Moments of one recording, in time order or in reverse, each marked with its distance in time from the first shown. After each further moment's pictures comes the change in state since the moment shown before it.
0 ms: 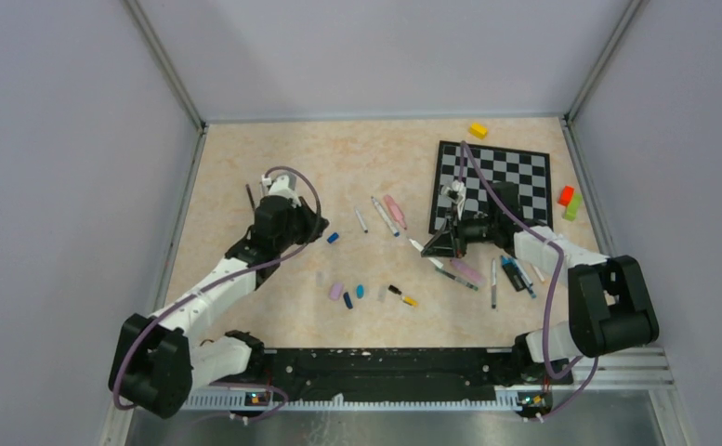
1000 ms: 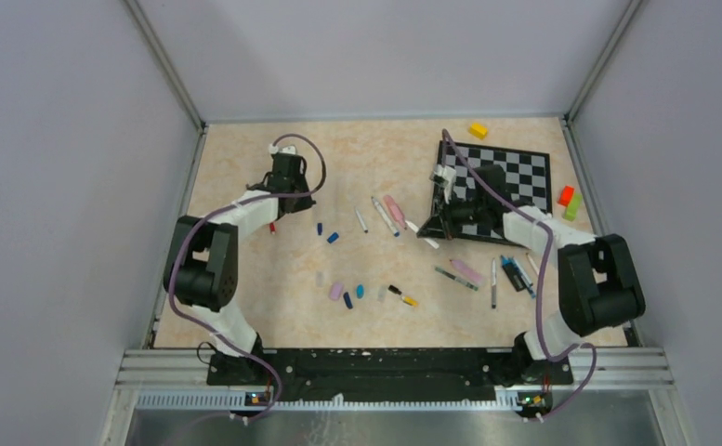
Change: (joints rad) left arm 0.142 0.587 0.425 -0.253 -0.178 0.153; right arm 0.027 0.077 0.106 -0.062 0.182 -0.055
